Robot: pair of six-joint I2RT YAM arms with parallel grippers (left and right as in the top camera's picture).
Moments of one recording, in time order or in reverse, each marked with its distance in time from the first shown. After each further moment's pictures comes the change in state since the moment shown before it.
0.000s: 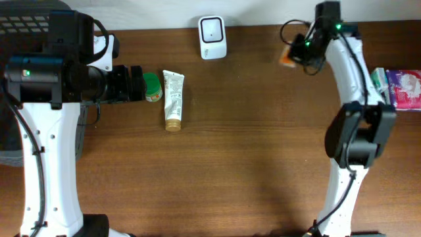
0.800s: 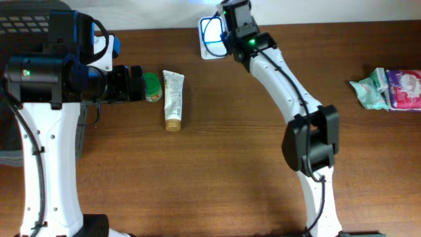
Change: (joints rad) left arm 0.000 0.000 0.000 0.000 0.000 0.000; right arm 0.423 0.076 0.017 0.475 0.431 -0.599
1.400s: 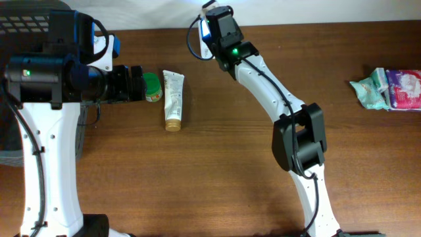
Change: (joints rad) left arm 0.000 0.000 0.000 0.000 0.000 0.000; right arm 0.051 0.049 -0.003 0.174 0.043 0.065
